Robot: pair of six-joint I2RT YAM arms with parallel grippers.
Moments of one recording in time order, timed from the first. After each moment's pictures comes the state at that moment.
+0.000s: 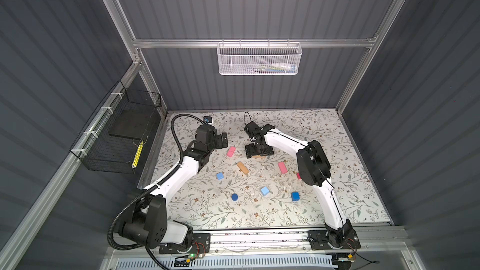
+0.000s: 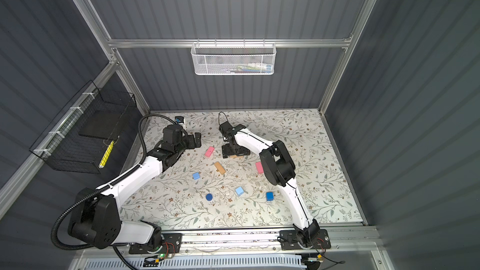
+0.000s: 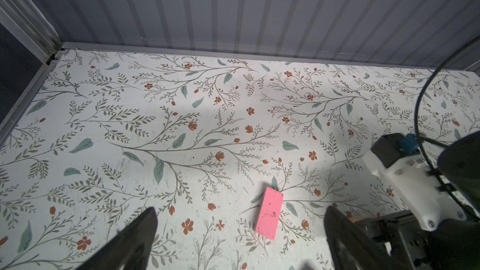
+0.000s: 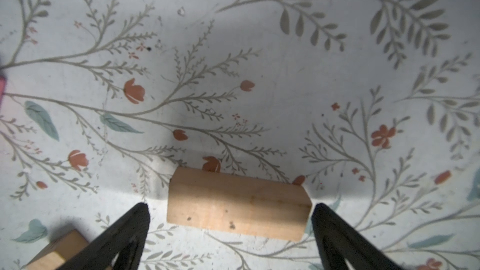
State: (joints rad) left arm -0.38 1.40 0.96 -0.10 -0.17 -0.24; right arm 0.67 2.33 1.94 -0.97 0.10 0.49
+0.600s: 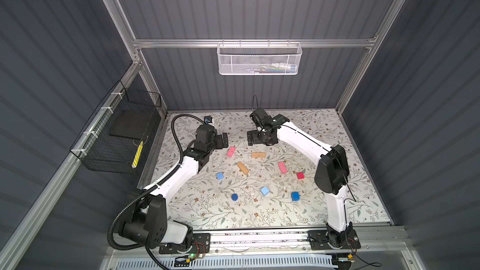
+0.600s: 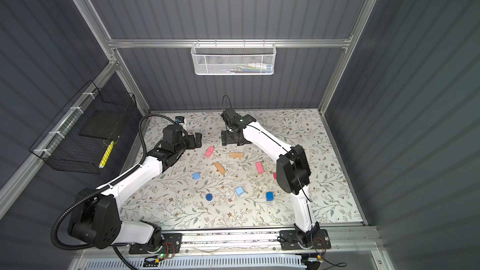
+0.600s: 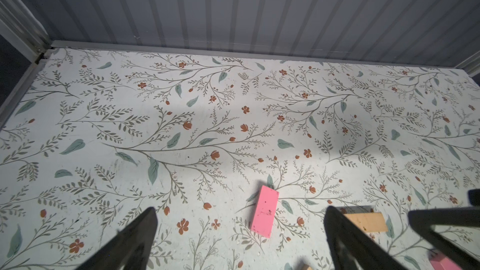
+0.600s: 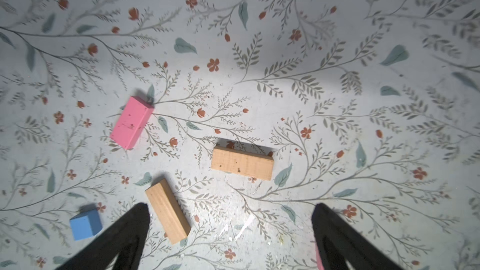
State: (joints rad) left arm -0.38 1.40 0.96 -0.10 -0.12 -0.23; right arm 0.66 2.04 1.91 -0.95 0.13 0.49
